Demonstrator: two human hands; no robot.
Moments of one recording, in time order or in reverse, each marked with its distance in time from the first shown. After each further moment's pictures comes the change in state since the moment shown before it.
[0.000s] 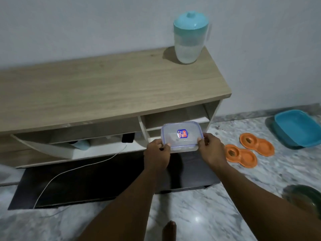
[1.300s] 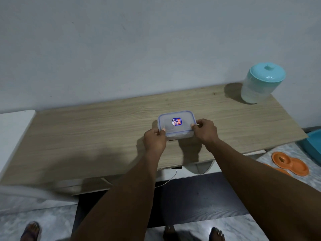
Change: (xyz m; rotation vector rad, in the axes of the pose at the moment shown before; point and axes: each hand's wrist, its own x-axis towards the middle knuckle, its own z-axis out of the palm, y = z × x) left_hand 0.217 -0.001 -0.309 -0.206 0.162 -0.211; right_hand 0.068 -0.340 0.177 0.104 -0.029 0.001
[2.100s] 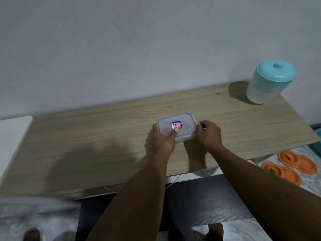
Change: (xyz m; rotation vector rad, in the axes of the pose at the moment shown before) left_hand 0.008 0.019 0.024 0.116 -0.017 0.027; right_hand 0.025 0.014 0.013 -0.136 0.108 -0.116
